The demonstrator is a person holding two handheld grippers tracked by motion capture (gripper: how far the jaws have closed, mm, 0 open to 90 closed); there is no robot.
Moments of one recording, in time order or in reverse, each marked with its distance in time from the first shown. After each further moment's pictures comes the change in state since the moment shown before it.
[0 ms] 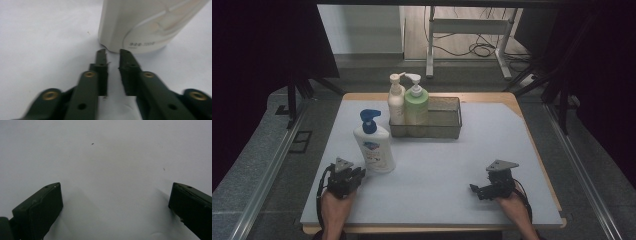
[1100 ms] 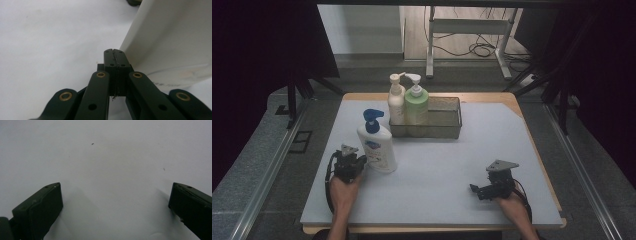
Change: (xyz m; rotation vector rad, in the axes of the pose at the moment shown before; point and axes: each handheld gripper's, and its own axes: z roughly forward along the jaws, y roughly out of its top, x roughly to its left) left arm 0.007 0.031 0.032 -0.024 0.040 -0.027; right arm 0.000 0.000 0.000 -0.002 0.000 0.000
